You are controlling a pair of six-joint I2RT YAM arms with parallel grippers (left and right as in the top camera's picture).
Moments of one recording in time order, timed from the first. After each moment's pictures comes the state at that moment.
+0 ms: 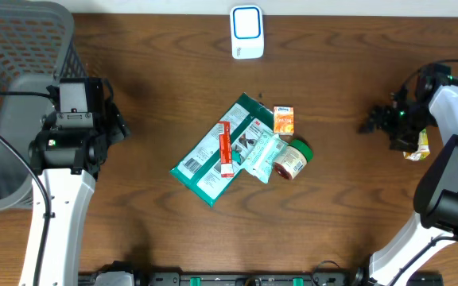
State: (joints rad) left arm 0.01 1.25 1.19 -0.96 -0.32 -0.41; right arm -0.31 2.01 1.49 -1.11 -0.32 0.07
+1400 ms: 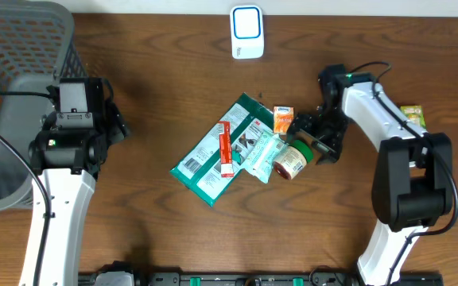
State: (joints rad) left arm 0.01 1.25 1.19 -0.96 -0.32 -0.41; right arm 0.16 2.01 1.42 -1.11 -0.34 0.68
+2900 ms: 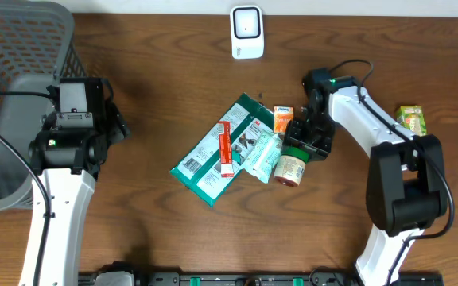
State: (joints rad) left arm 0.01 1.25 1.19 -0.96 -0.32 -0.41; right arm 0.24 1.98 1.40 -1.08 -0.29 0.54
